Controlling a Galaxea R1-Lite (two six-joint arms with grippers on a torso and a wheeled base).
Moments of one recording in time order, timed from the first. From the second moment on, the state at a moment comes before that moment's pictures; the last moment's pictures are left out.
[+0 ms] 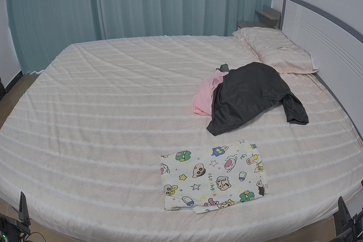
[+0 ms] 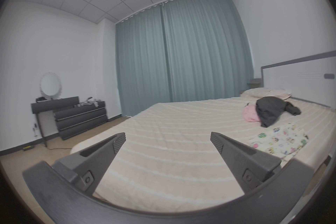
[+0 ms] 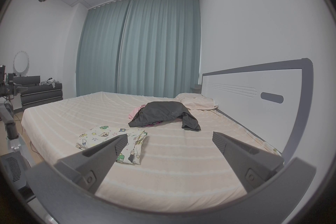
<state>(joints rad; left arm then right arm) 0.00 0.01 -0.02 -0.07 0.35 0.11 0.00 0.01 -0.02 -0.01 0.00 -0.09</state>
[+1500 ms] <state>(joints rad) 0.00 0.02 -0.02 0.00 0.03 -0.04 0.00 0.02 -0.02 0.00 0.01 0.00</state>
